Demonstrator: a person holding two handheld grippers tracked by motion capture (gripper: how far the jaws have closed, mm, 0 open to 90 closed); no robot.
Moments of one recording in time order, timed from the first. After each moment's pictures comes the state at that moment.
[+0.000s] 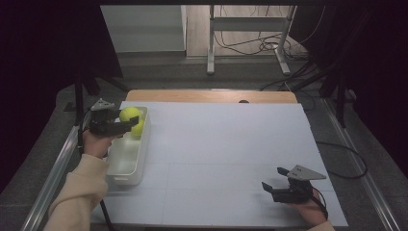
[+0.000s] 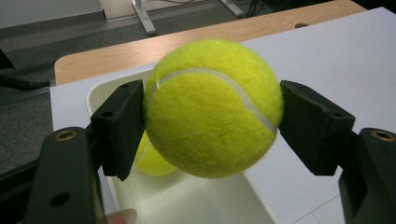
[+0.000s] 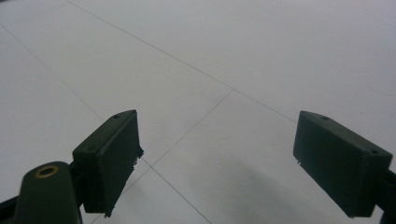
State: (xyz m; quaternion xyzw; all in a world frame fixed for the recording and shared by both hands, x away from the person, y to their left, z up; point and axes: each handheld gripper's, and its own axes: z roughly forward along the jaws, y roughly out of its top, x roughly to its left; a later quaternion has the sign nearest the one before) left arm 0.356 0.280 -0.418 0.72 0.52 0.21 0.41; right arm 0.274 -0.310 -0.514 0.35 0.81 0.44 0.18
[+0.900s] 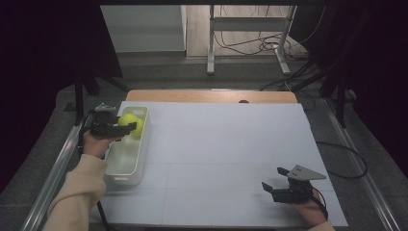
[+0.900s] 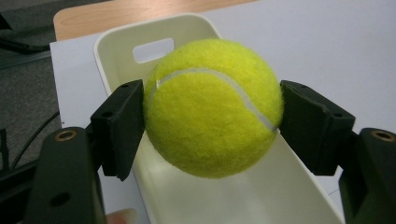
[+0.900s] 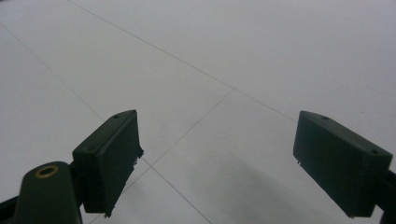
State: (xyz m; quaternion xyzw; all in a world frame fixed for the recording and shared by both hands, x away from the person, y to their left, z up) left arm 0.368 0.291 -0.443 0.74 0.54 0.18 0.36; right arm 0.274 -0.310 -0.514 0.35 0.81 0.44 0.18
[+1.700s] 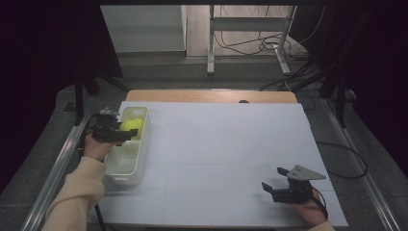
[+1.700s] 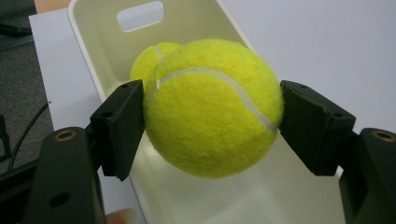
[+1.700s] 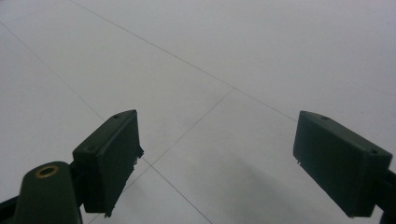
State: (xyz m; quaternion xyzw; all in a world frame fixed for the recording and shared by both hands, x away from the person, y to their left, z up) left arm 0.366 0.287 -0.453 0.76 0.54 0.16 0.33; right arm 0.274 -0.309 -0.514 0.35 0.81 0.43 0.18
